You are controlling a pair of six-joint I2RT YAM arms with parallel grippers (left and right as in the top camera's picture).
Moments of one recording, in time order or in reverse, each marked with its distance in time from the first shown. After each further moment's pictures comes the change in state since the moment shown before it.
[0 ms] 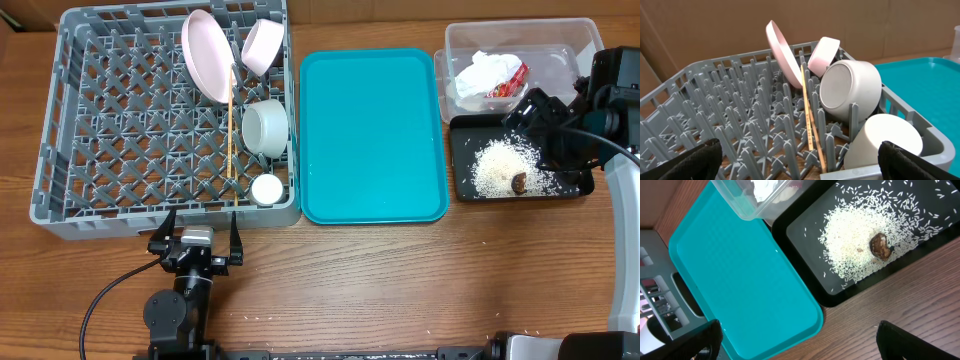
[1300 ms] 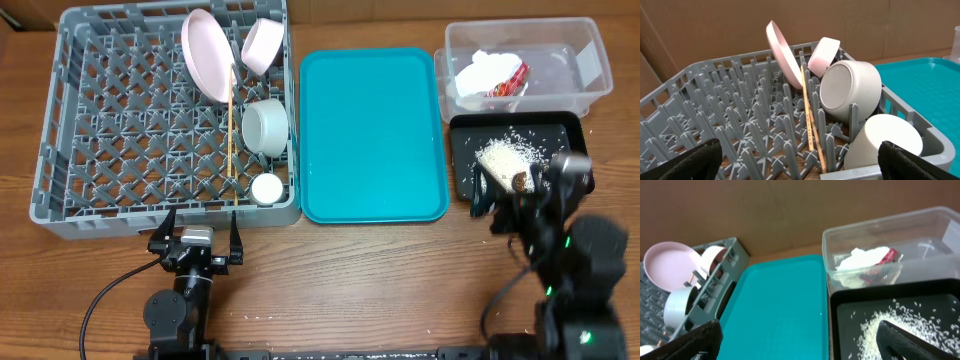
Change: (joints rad) left arm 0.000 -0.002 -0.001 0.002 0.000 0.000; right arm 0.163 -0.956 -0.956 0.879 0.005 -0.316
